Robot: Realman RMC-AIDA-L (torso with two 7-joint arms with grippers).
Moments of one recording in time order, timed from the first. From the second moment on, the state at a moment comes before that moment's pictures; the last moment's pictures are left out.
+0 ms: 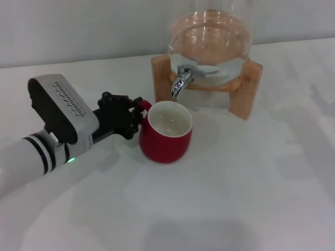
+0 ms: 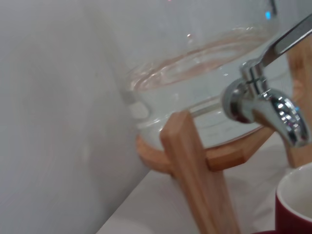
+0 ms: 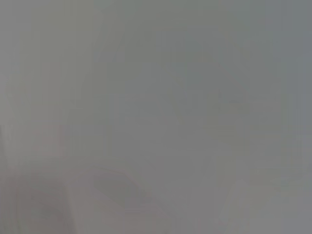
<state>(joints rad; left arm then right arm) -0.76 -2.09 1.96 0.24 0.43 0.73 -0.41 0.35 2.01 -0.71 -0.11 -0.72 -1.30 0.65</state>
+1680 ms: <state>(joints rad) -0.75 -2.09 1.96 0.25 0.42 0.72 -0.39 0.35 2.01 -0.71 -0.12 -0.72 -1.31 0.66</state>
